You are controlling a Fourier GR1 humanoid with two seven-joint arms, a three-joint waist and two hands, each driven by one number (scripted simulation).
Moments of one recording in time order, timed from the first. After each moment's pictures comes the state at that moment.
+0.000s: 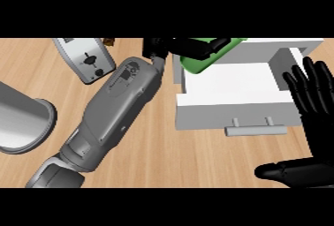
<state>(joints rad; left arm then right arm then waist) -1.15 0.00 -0.18 -0.75 0.35 0.36 -0.27 -0.11 -0.10 -0.10 -2.04 -0.17 0.17 0.14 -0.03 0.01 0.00</state>
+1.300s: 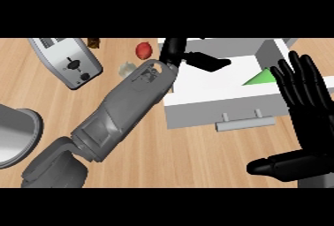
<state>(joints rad) -1.32 0.00 -0.58 -0.39 0.59 0.48 -0.32 -0.16 -0.09 -0.07 -1.98 -0.18 0.19 0.11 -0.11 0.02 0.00</state>
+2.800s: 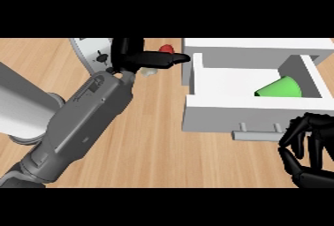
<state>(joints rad) -0.97 0.22 -0.43 -0.93 0.81 0.44 -0.38 -0.05 -0.27 -0.10 -2.11 -0.18 0.39 0.17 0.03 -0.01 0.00</state>
